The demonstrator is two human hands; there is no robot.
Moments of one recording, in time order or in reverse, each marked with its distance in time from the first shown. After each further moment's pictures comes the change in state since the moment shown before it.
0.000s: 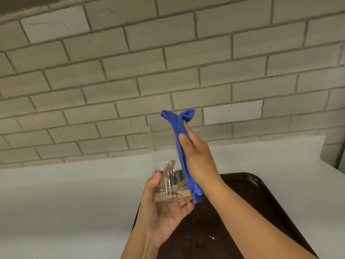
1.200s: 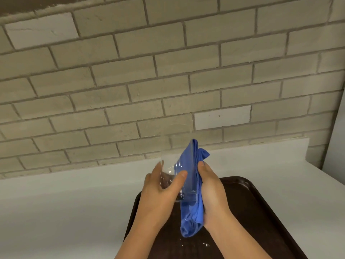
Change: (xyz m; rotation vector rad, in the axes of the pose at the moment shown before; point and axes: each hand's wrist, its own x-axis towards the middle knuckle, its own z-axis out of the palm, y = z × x) left_hand 0.016 0.007 0.021 1.240 0.451 0.295; right_hand -0.038 0.023 -0.013 0.605 0.305 0.451
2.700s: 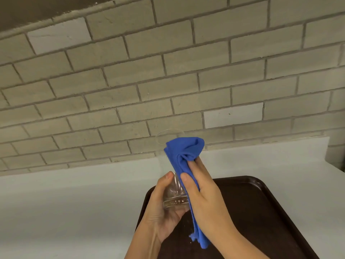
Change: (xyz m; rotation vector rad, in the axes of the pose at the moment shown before) left_hand 0.001 -0.027 0.002 -1.015 -0.396 -0.237; right_hand -0.024 0.006 0.008 -0.659 -0.301 -0.532
